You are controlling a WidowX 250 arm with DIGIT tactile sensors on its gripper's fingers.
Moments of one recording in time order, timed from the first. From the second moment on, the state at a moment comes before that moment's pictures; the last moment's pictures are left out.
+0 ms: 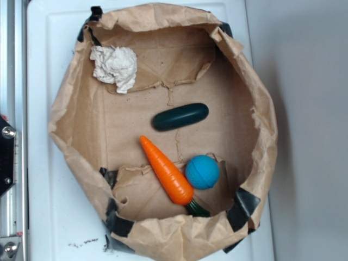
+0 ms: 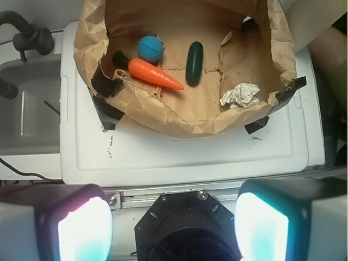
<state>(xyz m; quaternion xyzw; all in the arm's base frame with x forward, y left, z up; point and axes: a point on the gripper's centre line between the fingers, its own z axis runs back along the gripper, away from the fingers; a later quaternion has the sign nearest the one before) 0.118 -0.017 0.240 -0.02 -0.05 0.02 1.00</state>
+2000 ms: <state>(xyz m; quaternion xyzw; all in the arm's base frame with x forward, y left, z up) 0.257 0.027 0.154 -0.08 -0.05 0.08 0.99</state>
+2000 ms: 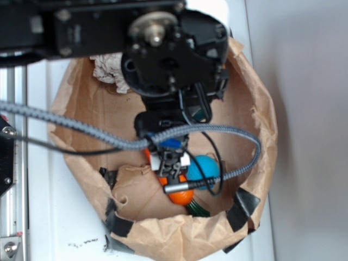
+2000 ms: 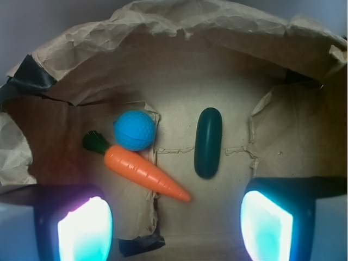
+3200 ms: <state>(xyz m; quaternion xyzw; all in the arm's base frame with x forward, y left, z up) 0.299 0.039 0.046 -0.01 -0.06 0.09 0.99</state>
